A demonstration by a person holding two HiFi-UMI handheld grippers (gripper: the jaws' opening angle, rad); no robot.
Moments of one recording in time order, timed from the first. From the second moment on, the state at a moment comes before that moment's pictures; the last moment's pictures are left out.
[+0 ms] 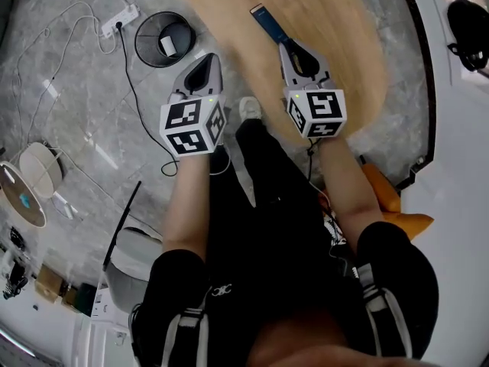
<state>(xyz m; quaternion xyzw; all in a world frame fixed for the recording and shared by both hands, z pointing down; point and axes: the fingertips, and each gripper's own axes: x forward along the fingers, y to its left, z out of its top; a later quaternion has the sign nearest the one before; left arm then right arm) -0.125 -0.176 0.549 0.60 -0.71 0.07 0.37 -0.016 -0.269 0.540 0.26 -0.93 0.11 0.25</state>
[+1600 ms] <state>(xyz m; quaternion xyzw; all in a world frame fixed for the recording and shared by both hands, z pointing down) -0.162 -0.139 0.609 0.54 -0.73 0.07 0.41 -0.054 -0.282 0.624 0.22 -0.91 0.15 0.32</state>
